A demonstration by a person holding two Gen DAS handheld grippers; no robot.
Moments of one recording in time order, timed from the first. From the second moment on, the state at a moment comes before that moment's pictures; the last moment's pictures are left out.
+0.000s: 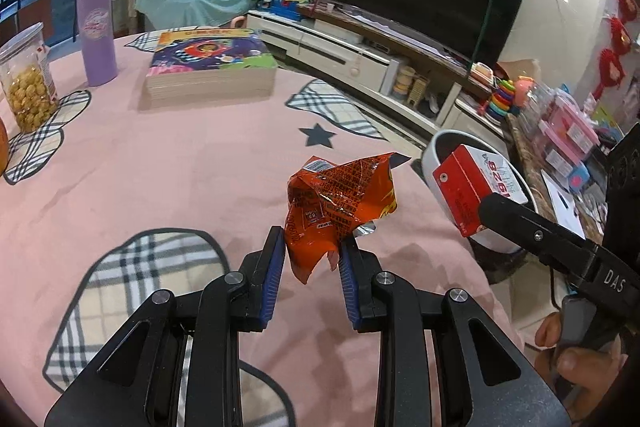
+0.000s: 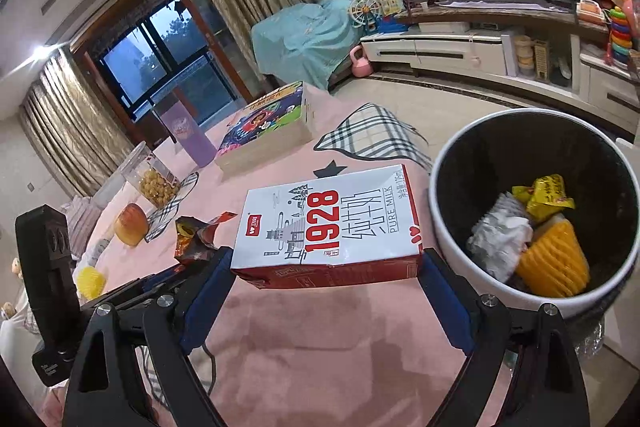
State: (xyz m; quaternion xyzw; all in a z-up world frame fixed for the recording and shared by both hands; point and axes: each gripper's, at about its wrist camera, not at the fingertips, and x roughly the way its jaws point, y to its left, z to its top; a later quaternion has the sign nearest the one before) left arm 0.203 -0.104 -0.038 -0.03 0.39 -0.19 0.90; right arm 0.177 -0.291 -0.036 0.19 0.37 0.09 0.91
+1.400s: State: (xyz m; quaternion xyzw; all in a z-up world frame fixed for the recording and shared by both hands) left arm 0.192 -0.222 -0.029 0.04 0.39 -0.27 0.88; right arm 0.136 -0.406 -0.039 0.23 0.35 0.00 0.91
